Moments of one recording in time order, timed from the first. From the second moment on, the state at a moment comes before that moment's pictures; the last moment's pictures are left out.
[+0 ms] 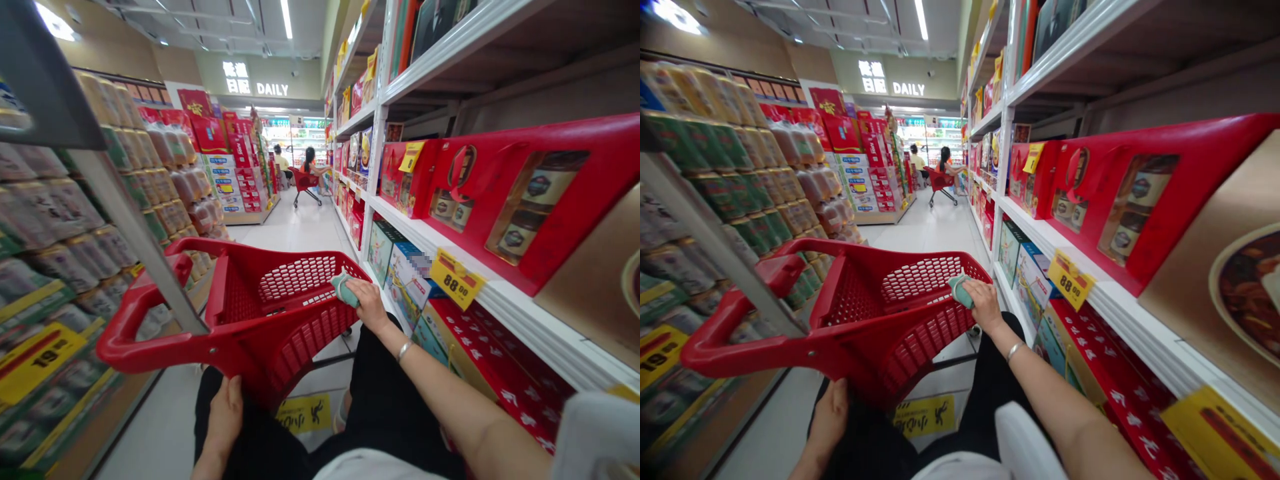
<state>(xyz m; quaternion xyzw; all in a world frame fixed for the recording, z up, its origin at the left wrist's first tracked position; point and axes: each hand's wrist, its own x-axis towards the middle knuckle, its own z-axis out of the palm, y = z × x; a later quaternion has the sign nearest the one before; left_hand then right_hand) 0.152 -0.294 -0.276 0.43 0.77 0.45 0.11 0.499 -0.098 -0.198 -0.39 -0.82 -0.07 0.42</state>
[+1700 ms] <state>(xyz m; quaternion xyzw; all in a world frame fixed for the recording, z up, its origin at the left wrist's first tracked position) 0.168 -0.301 -0.255 0.40 0.74 0.49 0.21 0.477 -0.121 -0.191 -0.32 -0.83 -0.10 0.44</state>
